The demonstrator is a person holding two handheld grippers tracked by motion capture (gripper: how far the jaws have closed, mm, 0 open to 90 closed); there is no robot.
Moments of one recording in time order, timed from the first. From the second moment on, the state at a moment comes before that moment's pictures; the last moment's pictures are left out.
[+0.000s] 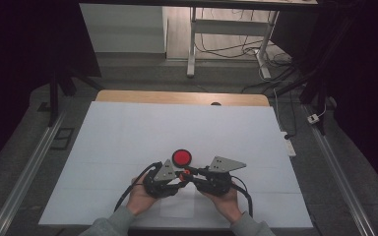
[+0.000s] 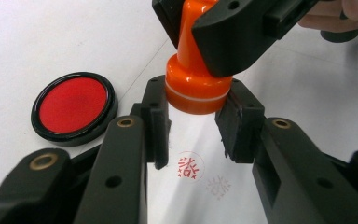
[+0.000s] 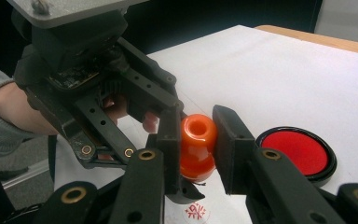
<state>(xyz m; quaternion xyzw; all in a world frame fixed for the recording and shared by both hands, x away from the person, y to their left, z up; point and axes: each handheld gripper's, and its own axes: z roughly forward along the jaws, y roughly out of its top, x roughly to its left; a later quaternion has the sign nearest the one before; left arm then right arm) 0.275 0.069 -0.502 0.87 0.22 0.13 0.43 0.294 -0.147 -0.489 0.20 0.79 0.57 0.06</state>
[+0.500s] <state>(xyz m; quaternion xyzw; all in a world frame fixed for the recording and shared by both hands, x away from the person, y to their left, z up) 0.275 0.069 -0.504 0.87 0.23 0.12 0.43 0.293 -0.147 -0.496 0.21 0.78 0.58 0.06</state>
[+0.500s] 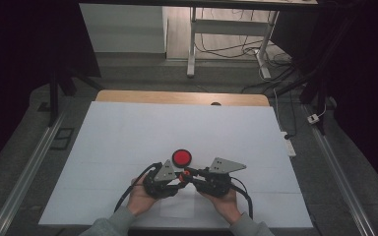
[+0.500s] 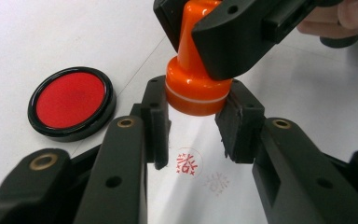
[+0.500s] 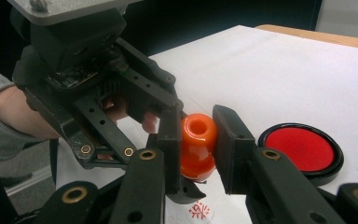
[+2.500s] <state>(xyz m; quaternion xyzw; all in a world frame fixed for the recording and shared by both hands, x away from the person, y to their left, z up) 0.278 0.080 -0.505 0.86 0.26 0.11 0.42 0.295 -0.152 -0.489 0.21 0.78 0.58 0.08</state>
